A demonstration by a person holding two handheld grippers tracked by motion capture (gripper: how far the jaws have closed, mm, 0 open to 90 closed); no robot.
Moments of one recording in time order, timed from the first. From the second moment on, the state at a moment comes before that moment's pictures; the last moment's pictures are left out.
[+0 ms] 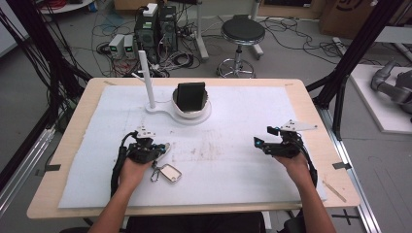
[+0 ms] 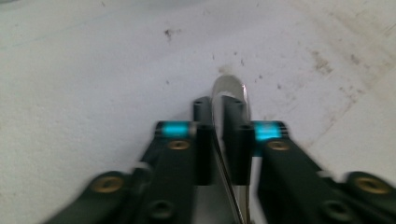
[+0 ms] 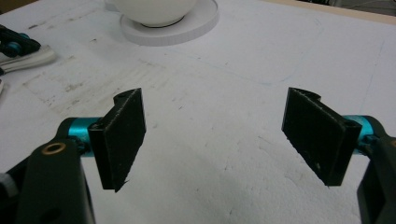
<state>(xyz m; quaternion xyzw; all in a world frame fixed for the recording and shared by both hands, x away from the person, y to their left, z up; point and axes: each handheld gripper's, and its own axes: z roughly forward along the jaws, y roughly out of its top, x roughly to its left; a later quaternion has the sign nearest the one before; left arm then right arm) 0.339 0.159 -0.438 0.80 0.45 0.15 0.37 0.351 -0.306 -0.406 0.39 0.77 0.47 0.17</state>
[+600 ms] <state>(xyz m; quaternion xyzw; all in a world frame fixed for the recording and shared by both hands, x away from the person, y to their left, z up) 0.322 0.158 -0.437 0.82 0.42 0.15 0.35 0.350 -0.308 -0.405 0.39 0.77 0.47 0.17</state>
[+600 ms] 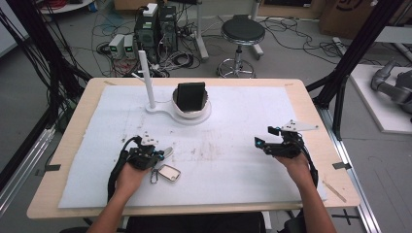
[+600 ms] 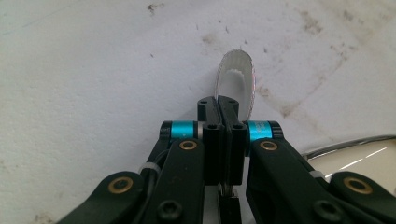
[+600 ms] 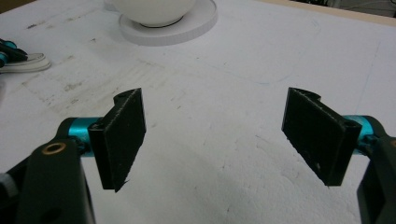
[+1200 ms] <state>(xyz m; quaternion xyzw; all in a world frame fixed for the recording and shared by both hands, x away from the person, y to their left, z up) 0.336 0.212 -0.353 0.70 0.44 0.21 0.52 0.351 -0.310 -0.405 0.39 0.77 0.47 0.17</state>
